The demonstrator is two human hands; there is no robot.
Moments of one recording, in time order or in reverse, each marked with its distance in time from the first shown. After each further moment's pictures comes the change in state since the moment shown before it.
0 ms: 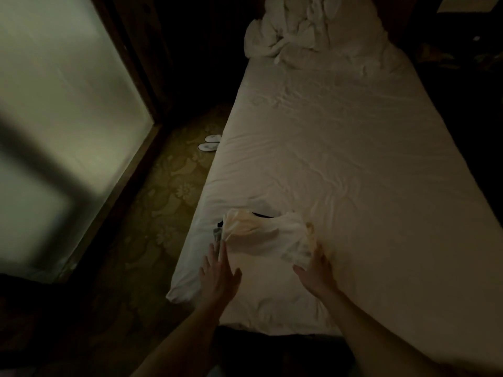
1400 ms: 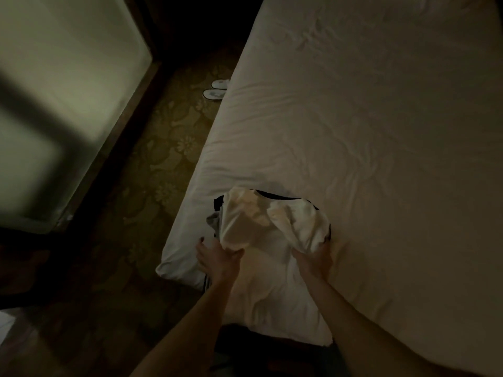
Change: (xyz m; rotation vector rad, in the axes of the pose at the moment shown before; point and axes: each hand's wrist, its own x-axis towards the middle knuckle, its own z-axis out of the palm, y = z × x) left_hand 0.059 0.010 0.070 -0.348 0.119 -0.509; right_hand 0.060 -0.011 0.043 0.502 0.197 0.184
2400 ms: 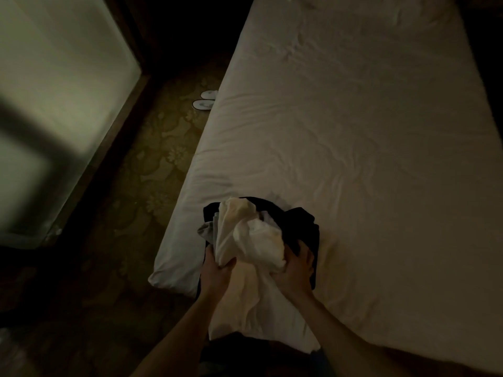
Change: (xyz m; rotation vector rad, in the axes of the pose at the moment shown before) left_hand -0.021 -0.014 -0.019 -0.480 -0.281 0.191; right_hand -0.038 0.002 -0.008 -0.383 -0.275 -0.331
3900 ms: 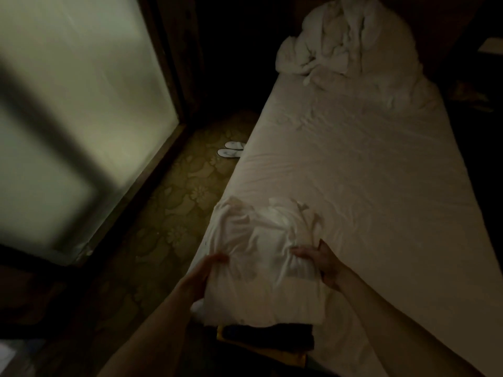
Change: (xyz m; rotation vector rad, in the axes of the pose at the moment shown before) left_hand -0.031 0.157 -0.138 -0.356 -0.322 -0.430; right_hand 0.005 -0.130 -0.152 0.672 -0.291 0.090
